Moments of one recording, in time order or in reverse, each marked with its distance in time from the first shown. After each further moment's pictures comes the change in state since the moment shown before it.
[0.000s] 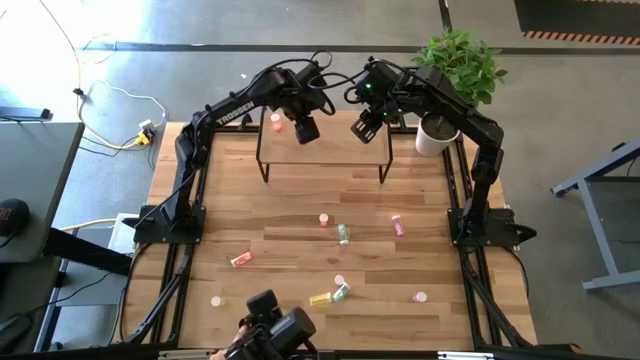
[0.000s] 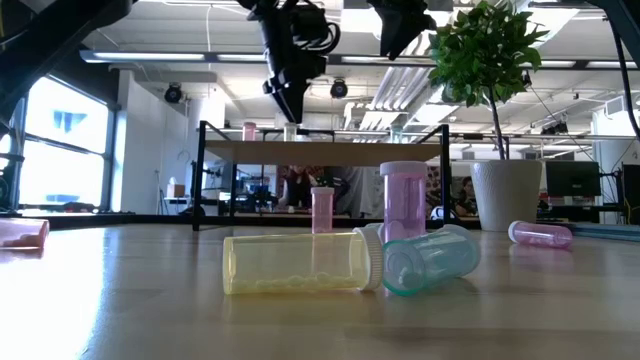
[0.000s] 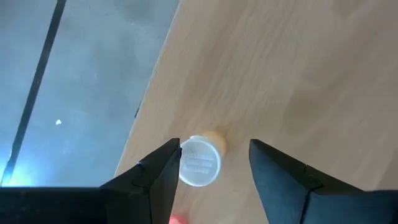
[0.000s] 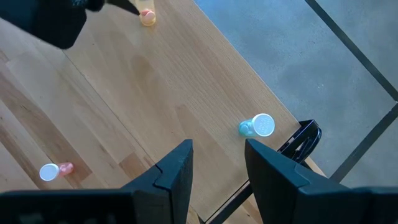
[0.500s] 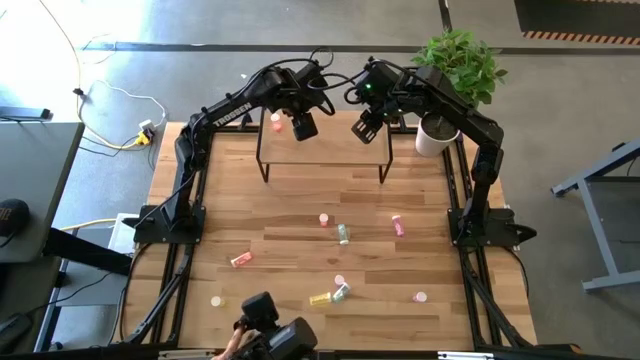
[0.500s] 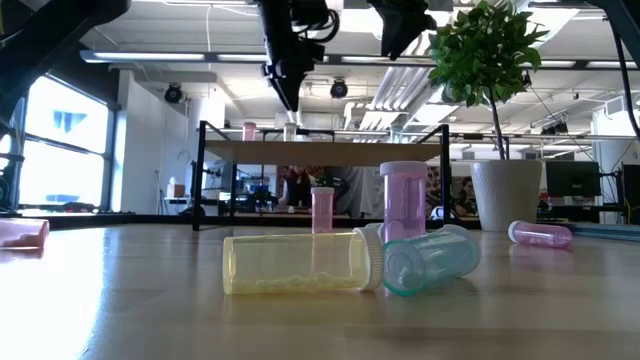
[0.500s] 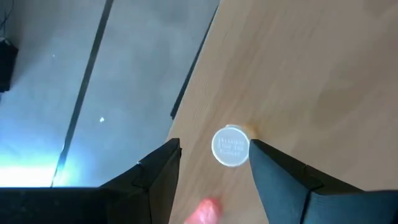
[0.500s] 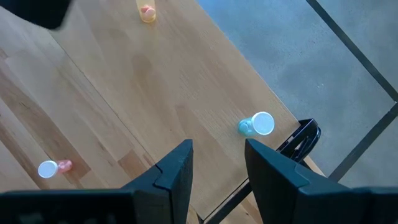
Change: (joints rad) left arm -0.033 -0.012 0.070 -0.046 -0.152 0.015; right arm 0.000 0.000 0.000 -0.009 -0.001 -0.008
